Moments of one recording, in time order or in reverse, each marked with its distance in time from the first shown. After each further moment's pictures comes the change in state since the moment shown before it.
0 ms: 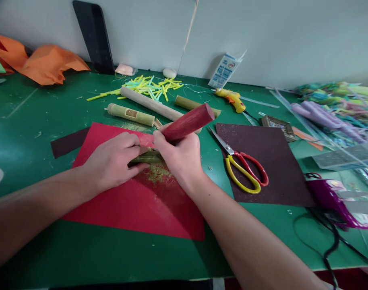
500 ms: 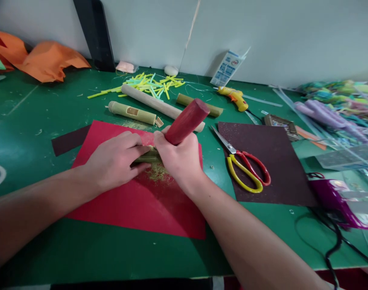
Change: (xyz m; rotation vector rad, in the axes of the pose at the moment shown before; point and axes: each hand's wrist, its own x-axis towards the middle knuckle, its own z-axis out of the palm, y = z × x) left_hand 0.001 0.006 -0.006 0.087 -0.043 -0.002; right_hand -0.005 -0.003 0.003 -0.097 -0.013 0.044
